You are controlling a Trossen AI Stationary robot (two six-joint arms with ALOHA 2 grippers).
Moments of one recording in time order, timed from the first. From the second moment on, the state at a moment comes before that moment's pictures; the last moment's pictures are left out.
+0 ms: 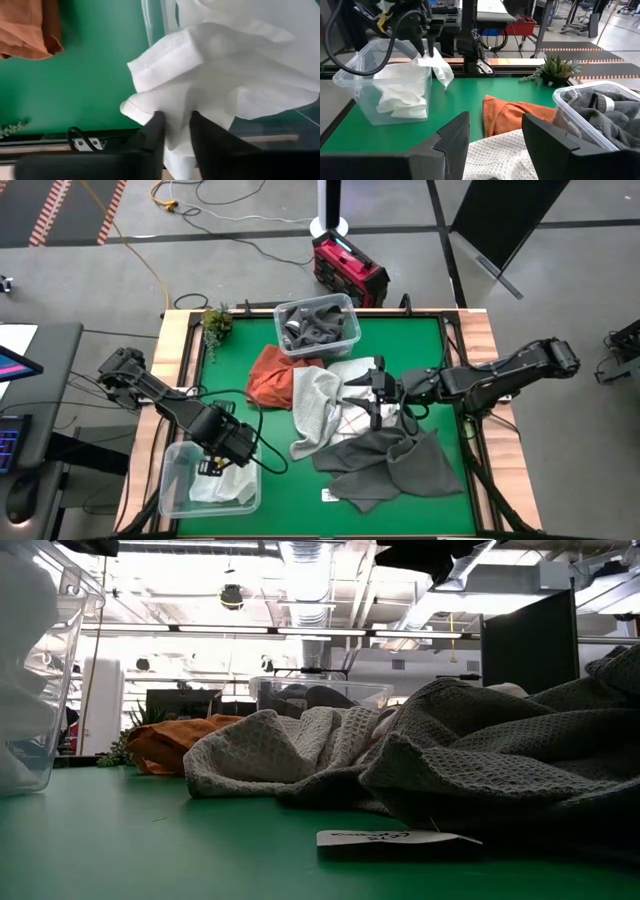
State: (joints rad) left arm -0.56 1.51 1.42 -1.57 0.03 -0.46; right arm 0.20 1.20 0.83 0.14 0.32 0.03
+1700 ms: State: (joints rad) left arm -0.81 1.41 1.48 -1.44 0.01 -0.94; right arm 0.19 1.20 0.83 0.13 0.32 0.02
